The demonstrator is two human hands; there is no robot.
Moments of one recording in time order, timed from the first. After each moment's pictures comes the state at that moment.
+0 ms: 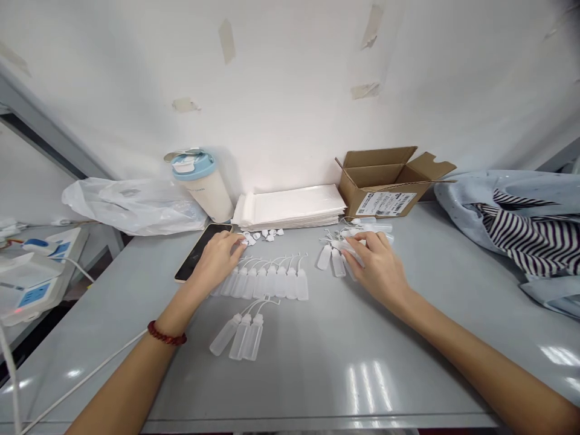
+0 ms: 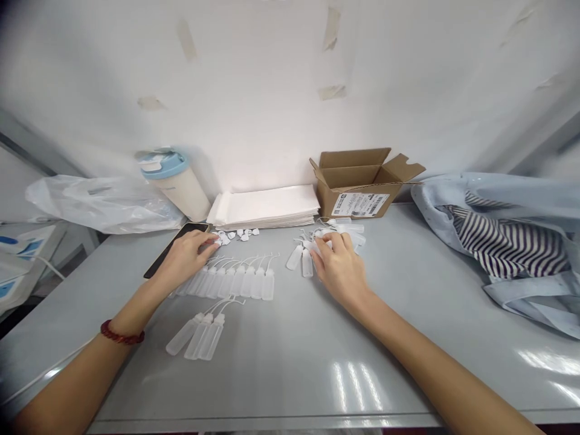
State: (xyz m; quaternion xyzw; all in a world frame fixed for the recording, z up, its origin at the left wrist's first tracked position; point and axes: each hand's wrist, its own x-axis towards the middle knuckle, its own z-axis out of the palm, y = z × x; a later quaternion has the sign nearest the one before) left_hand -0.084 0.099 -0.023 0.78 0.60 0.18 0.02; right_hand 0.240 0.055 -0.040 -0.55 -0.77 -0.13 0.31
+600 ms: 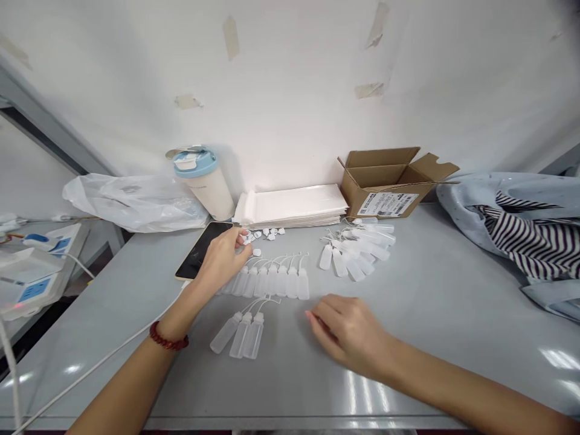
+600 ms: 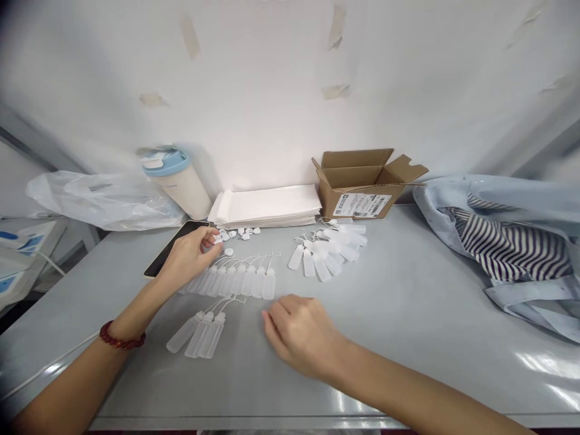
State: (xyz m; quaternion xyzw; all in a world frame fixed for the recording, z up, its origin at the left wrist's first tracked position) left_hand -0.065 0.087 -0.013 0.74 0.63 0.22 0.07; right_hand 0.182 -0.013 -0.026 -0.38 -0.88 0.05 0.26
